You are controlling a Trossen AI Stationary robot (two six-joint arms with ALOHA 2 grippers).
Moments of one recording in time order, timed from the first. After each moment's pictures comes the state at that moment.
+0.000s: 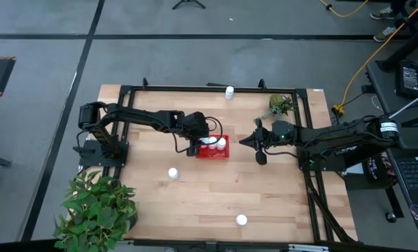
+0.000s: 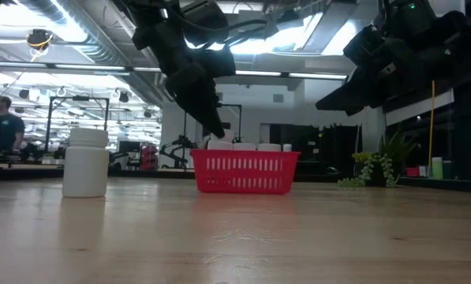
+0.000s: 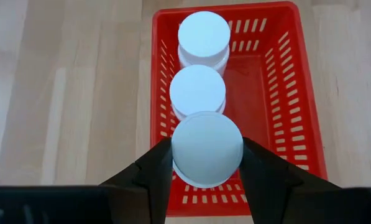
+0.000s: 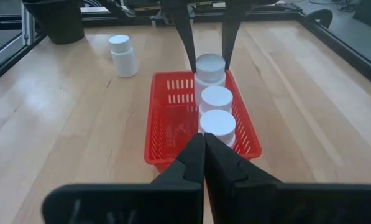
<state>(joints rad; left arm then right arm) 0.16 1.67 1.09 -0.36 0.02 0.16 -0.11 1.10 0.31 0.44 -0.09 -0.01</state>
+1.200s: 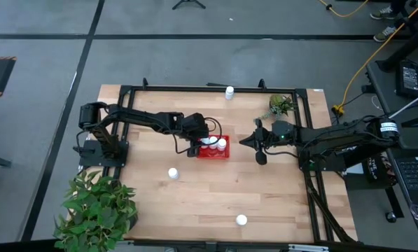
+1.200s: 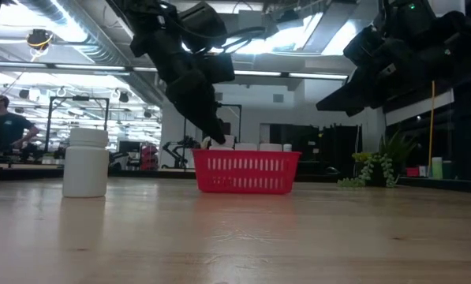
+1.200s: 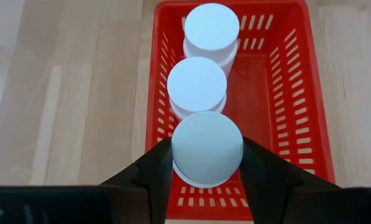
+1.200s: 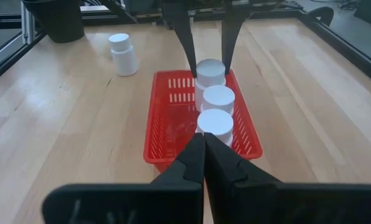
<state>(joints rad) 0.16 1.68 1.04 -0.28 0.02 0.14 -0.11 1.10 0.31 0.43 -0.09 0.00</state>
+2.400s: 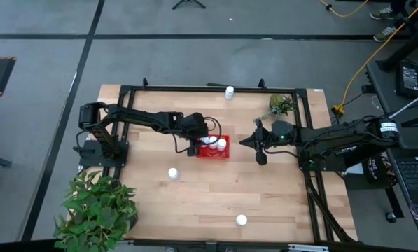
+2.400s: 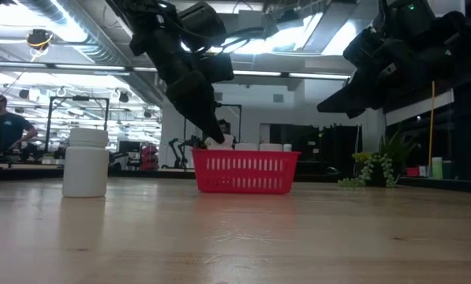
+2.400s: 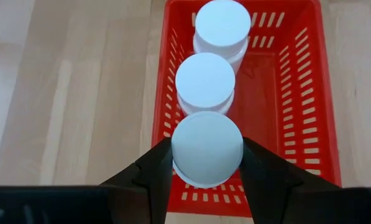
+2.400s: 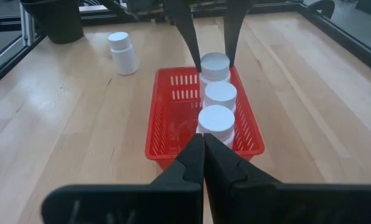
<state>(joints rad) 0.17 1.67 1.04 -0.29 0.00 0.14 -0.11 1.10 0.31 0.42 -0.09 0.02</state>
